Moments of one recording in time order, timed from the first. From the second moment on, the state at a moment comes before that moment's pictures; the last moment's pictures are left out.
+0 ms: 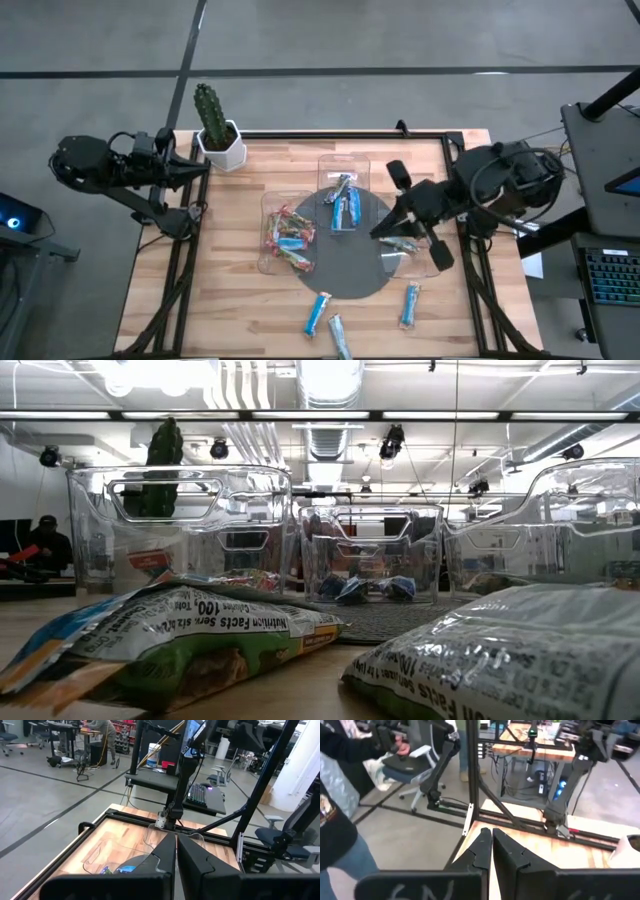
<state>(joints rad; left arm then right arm) -0.39 0.70 1.30 -0.78 -0.52 -0.26 0.37 1.60 2.30 -1.01 -0.01 0.07</state>
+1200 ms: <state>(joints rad) -0.39 0.70 1.29 -0.81 -0.52 -0.27 0.38 1.90 2.35 -1.23 -0.06 -0.01</state>
